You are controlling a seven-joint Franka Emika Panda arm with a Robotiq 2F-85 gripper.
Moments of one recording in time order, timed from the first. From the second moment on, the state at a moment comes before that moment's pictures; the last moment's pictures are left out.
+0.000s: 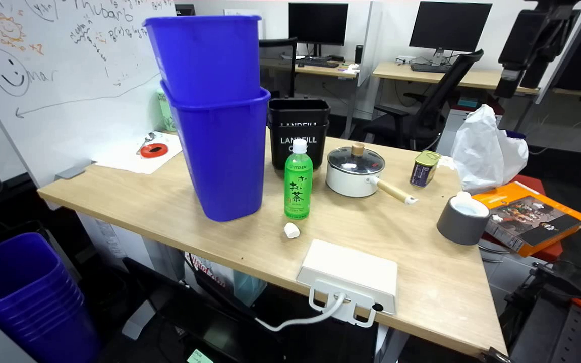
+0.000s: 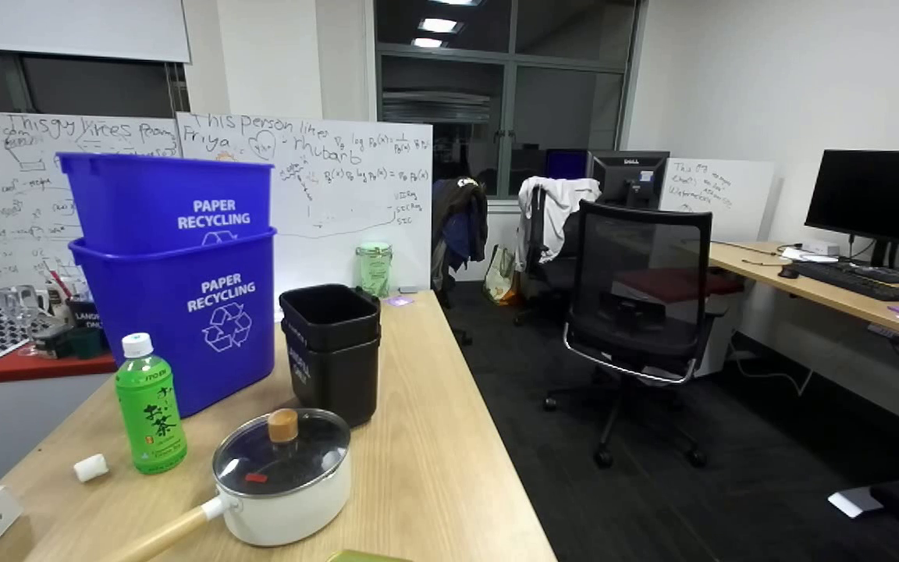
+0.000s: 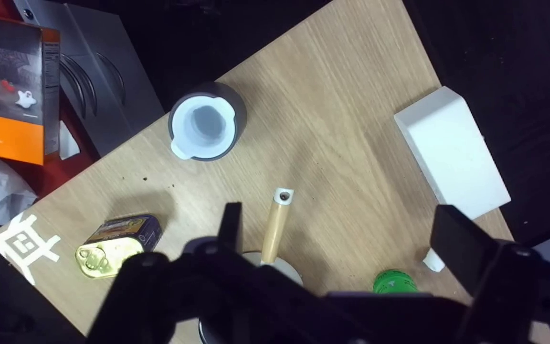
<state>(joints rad) 0.03 -0.62 -0.02 -2.52 -0.04 1.90 0.06</state>
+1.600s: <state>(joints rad) -0.10 -0.56 0.03 -2.77 -0.13 2.23 0.36</state>
